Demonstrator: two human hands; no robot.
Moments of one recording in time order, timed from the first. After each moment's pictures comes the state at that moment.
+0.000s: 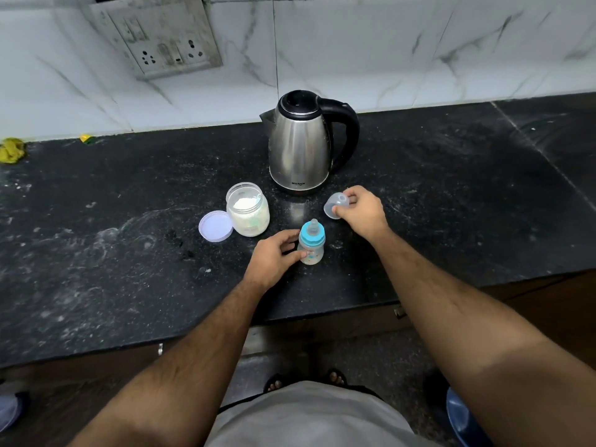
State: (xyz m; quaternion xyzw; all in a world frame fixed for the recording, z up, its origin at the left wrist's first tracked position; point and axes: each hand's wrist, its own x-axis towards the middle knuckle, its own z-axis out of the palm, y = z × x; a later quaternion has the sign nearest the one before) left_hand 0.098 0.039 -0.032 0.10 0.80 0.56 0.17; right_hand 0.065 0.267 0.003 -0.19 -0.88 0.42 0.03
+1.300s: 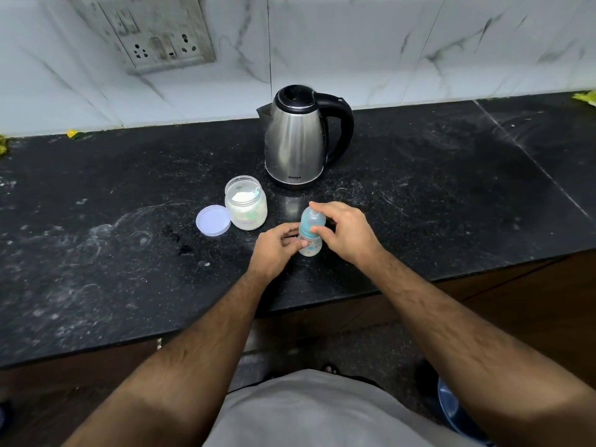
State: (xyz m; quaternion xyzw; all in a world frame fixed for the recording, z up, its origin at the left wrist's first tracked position) left_hand 0.103 0.036 -0.035 0.11 0.79 0.59 0.16; right_hand 0.134 0.219 0.021 0.06 -0.95 0.30 0.09
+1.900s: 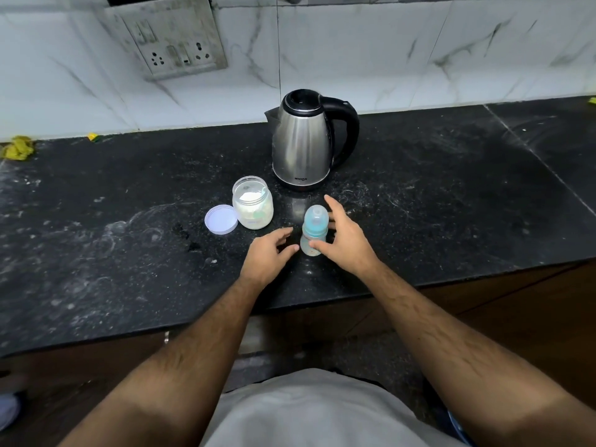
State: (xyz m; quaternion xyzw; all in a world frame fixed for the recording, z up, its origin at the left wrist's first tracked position) left_hand 0.117 0.015 -0.032 0.09 0.88 0.46 0.11; right_hand 0.145 0.209 0.005 -0.03 -0.91 0.42 -0.01
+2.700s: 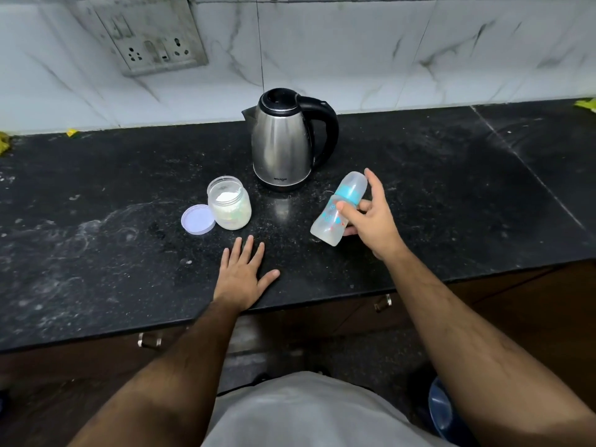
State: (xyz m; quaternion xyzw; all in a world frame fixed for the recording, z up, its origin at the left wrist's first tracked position) left_hand 0.138 0.016 -0.076 0.16 0.98 0.09 0.09; right_hand 0.140 0.291 0.040 -0.11 -0.73 0.68 0.05
